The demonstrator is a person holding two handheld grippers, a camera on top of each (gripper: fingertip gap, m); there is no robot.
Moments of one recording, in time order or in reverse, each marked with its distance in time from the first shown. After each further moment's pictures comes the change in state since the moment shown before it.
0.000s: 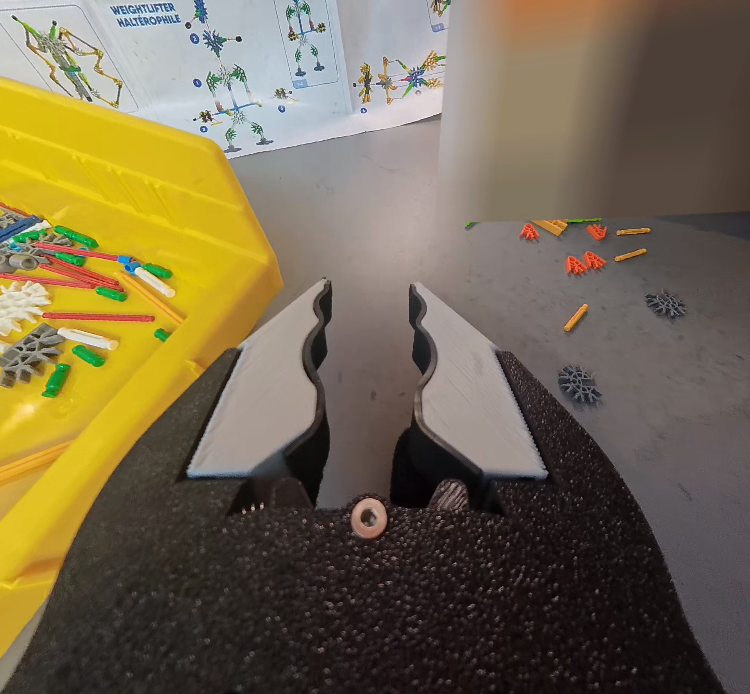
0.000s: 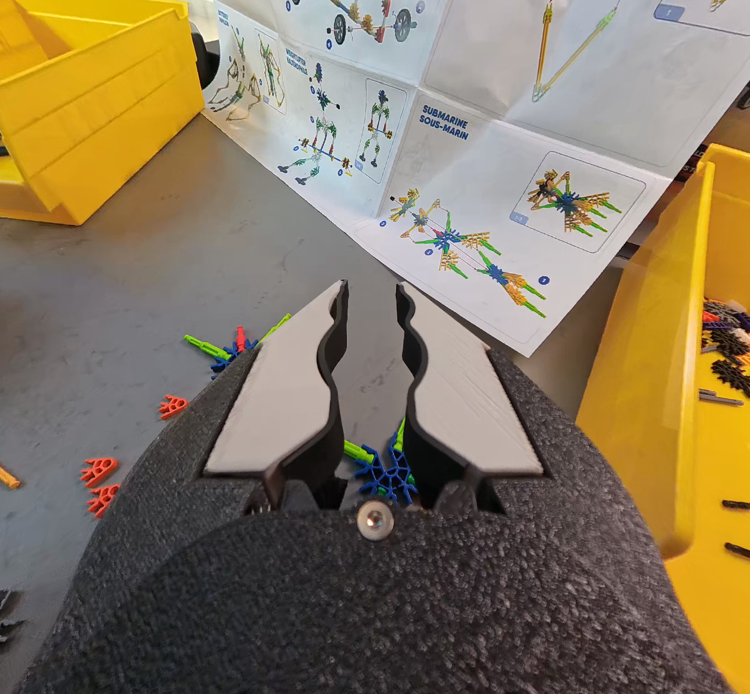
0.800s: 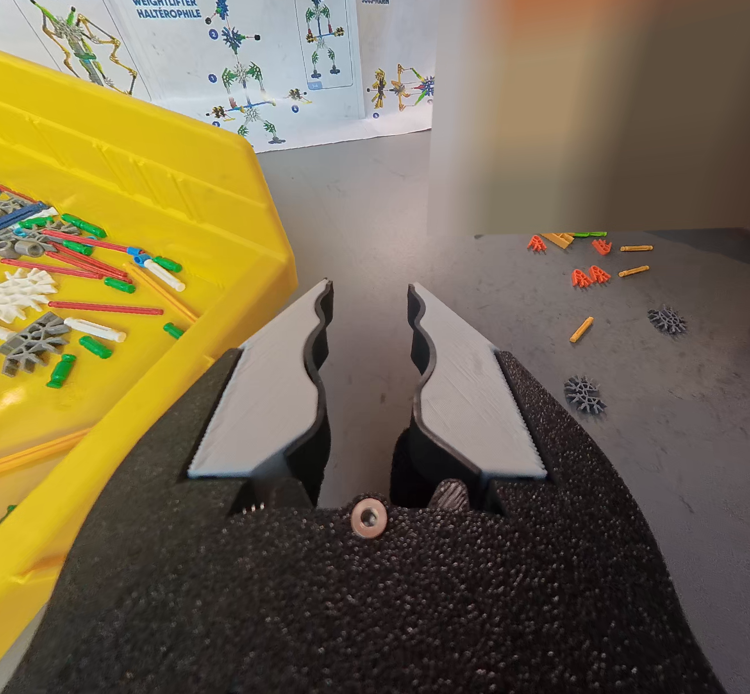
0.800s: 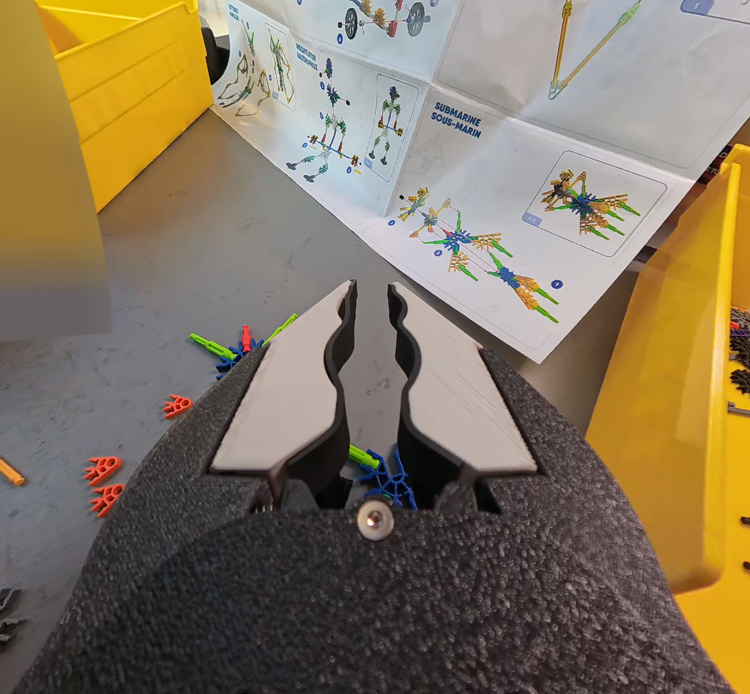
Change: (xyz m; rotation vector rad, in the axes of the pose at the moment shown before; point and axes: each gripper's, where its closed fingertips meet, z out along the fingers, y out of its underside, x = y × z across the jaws) left arm -0.009 -0.002 0.000 0.012 -0.004 -0.050; right arm -0.005 0.001 0.004 -0.007 -0.024 -0.005
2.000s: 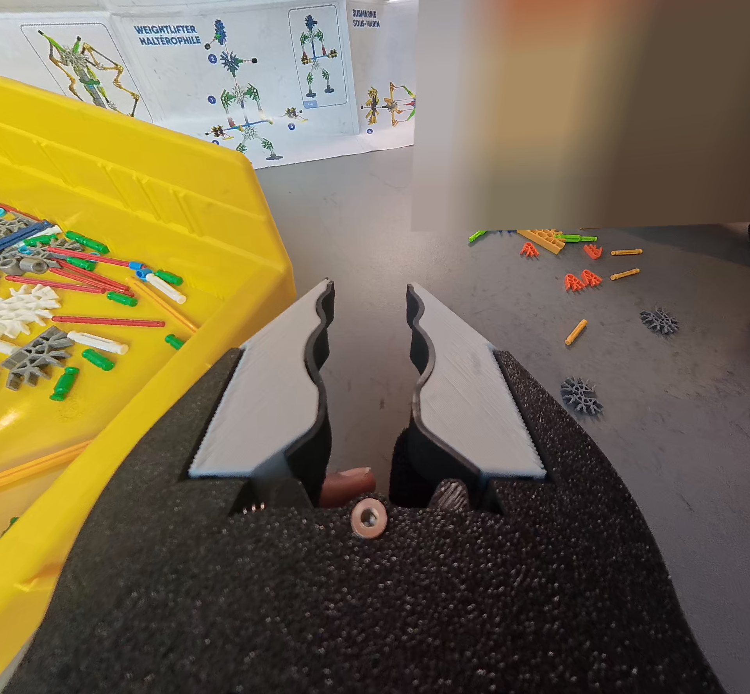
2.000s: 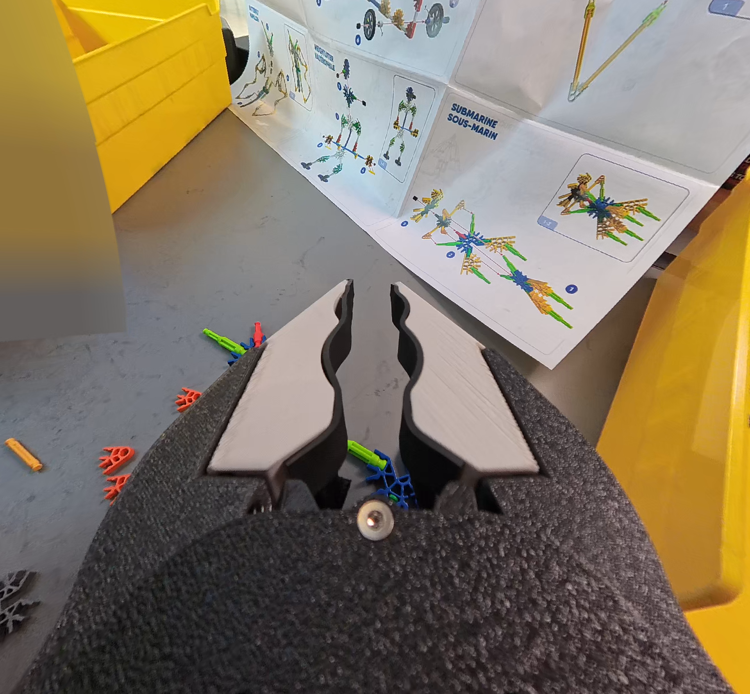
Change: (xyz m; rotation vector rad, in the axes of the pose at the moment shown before) left arm 0.002 -0.005 -0.002 0.036 0.014 0.019; right arm -0.006 0.000 0.000 0.002 -0.039 -0.007
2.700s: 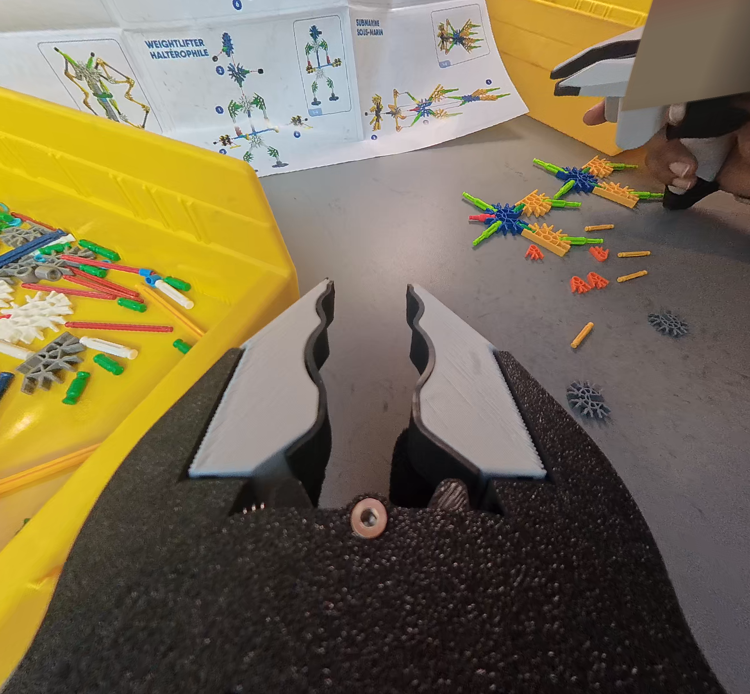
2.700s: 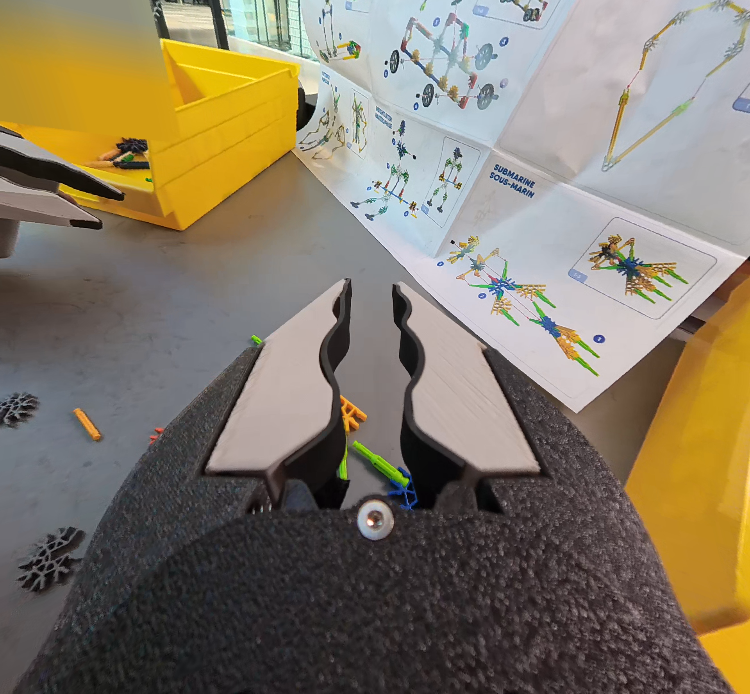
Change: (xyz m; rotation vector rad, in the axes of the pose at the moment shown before) left arm -0.001 -0.003 0.000 0.013 -0.016 0.017; right arm -0.023 -0.018 -0.013 0.122 -0.112 -0.067
